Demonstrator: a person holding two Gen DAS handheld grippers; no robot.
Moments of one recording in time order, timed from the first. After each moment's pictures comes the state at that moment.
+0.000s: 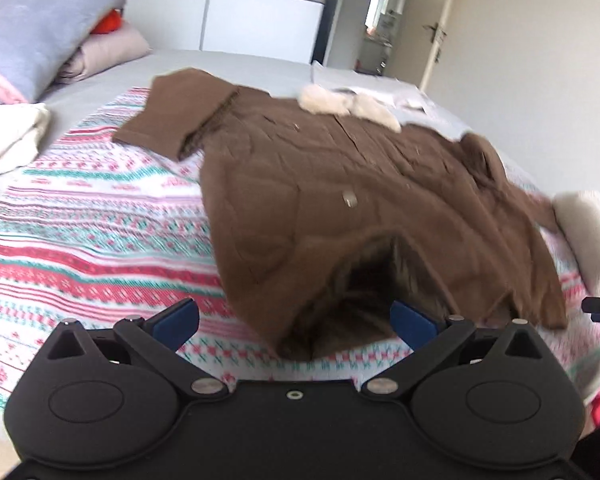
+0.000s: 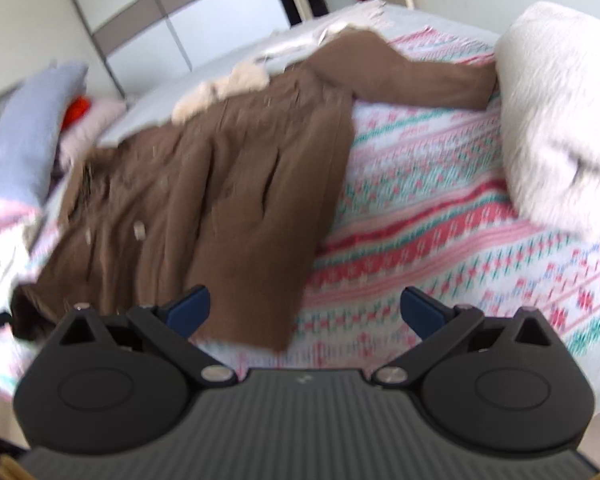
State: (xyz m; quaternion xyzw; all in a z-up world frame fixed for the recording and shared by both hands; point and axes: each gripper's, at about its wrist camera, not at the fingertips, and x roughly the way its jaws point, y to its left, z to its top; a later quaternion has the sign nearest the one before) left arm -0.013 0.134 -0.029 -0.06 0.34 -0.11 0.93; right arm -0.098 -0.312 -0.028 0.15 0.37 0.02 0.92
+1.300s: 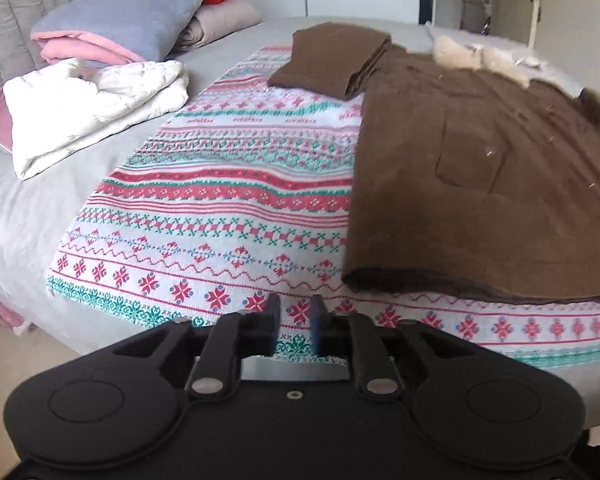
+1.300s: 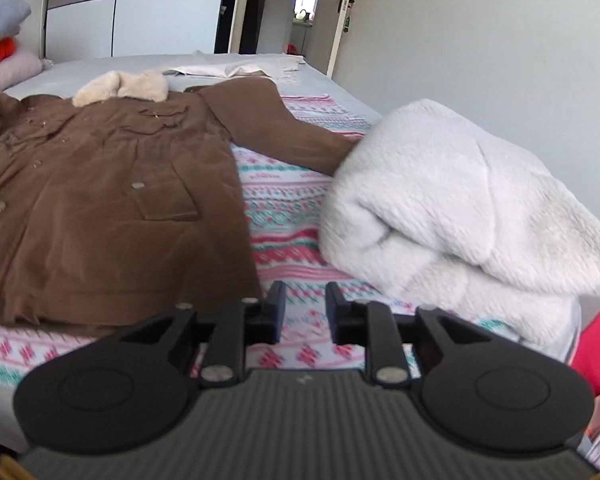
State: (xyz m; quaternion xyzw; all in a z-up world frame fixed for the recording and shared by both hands) left arm -0.060 0.226 -0.055 -0.01 0.39 0.05 0.92; right arm -0.165 -0.335 -0.017 -0.04 0.32 -0.16 0.93
